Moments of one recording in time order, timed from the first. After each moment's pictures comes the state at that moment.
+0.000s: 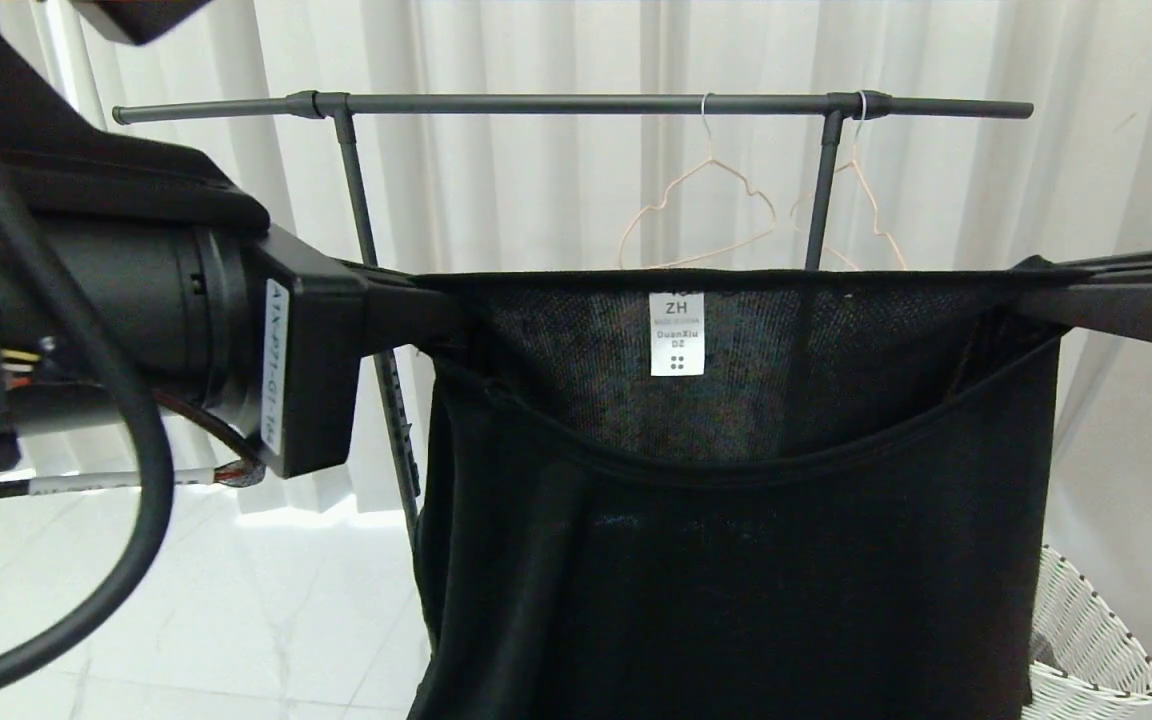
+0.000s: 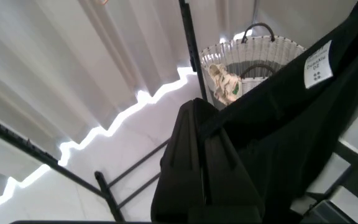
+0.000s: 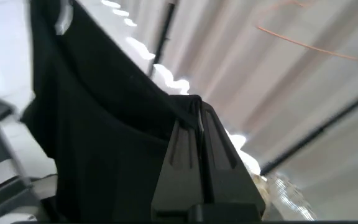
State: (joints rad) left arm -0.87 1.34 -1.37 0.37 0.17 0.08; right arm 0.84 1.18 -1.27 0.31 0.00 -0.17
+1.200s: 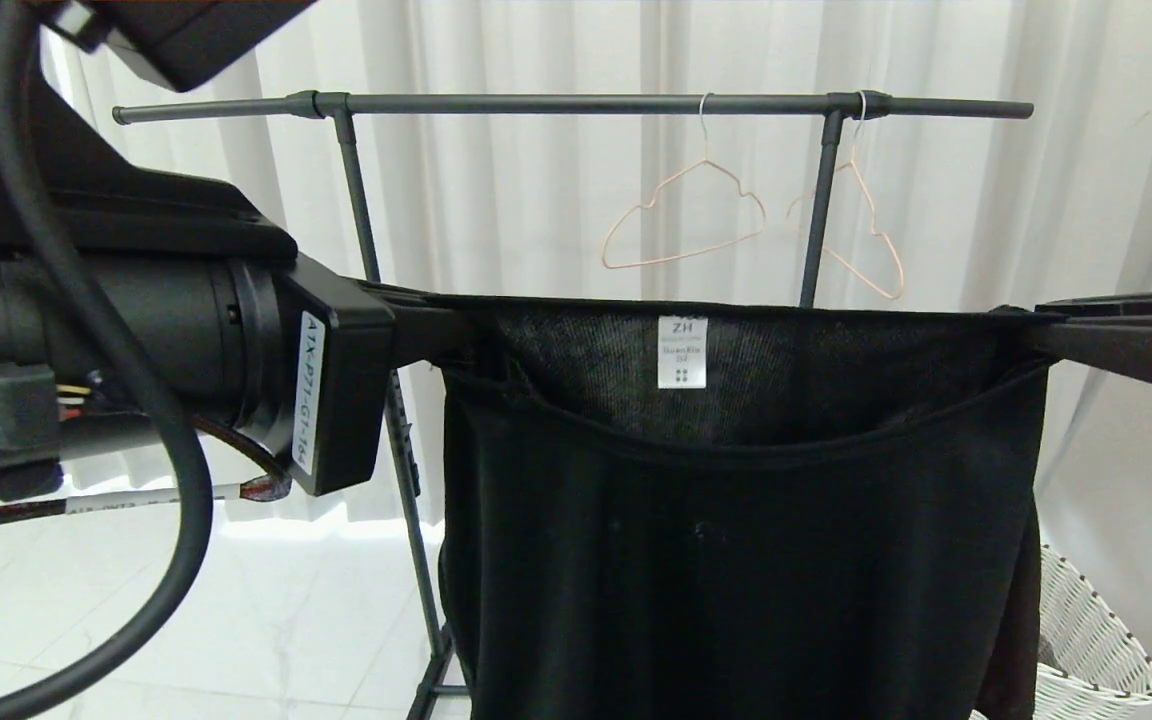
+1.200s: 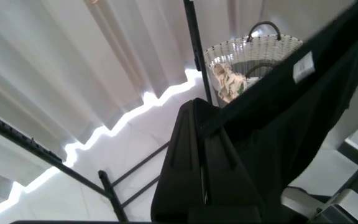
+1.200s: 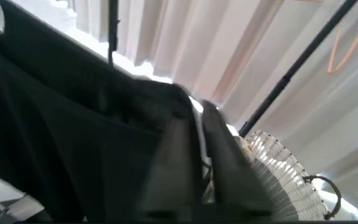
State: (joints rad) left arm -0.88 1.34 -1.33 0.34 0.20 0.09; right arm 0.90 1.15 -1.20 0.31 -0.27 -0.04
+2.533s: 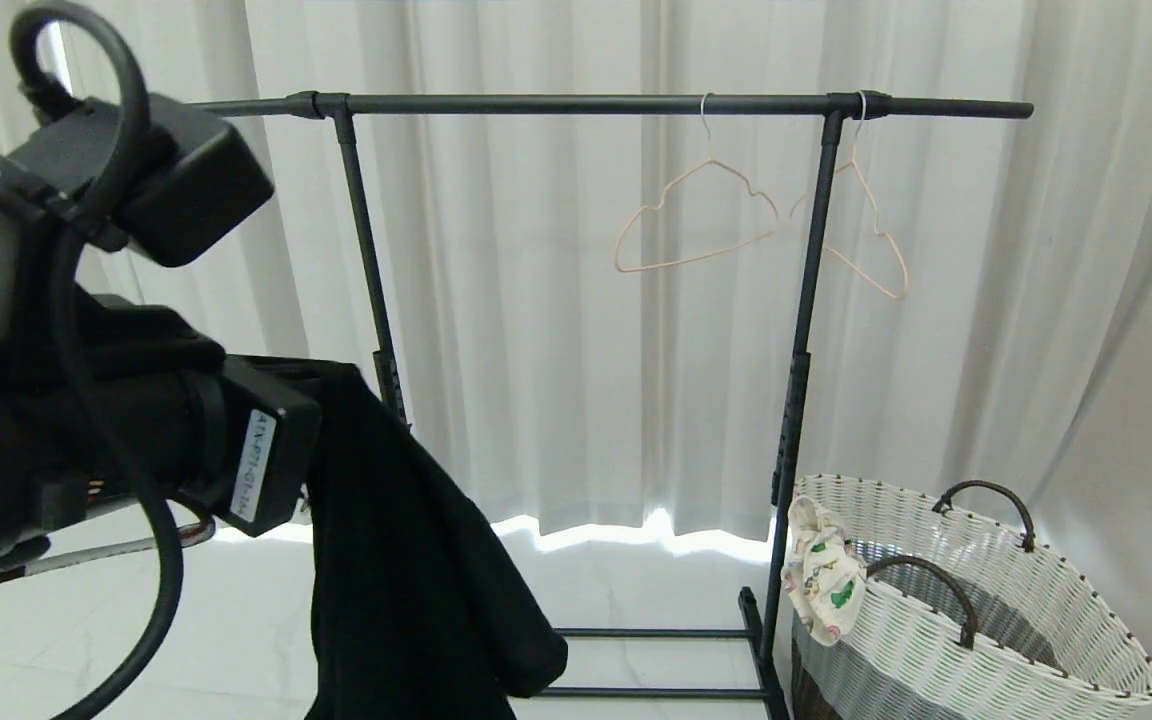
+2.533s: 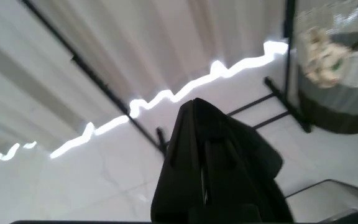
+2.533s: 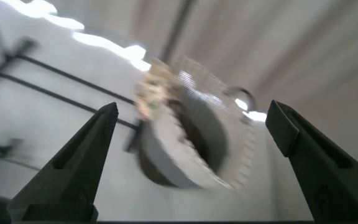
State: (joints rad) left arm -0.76 1.26 -1.13 0.34 0.44 0.12; right arm 0.40 0.94 -0.99 0.45 -0.22 -0.23
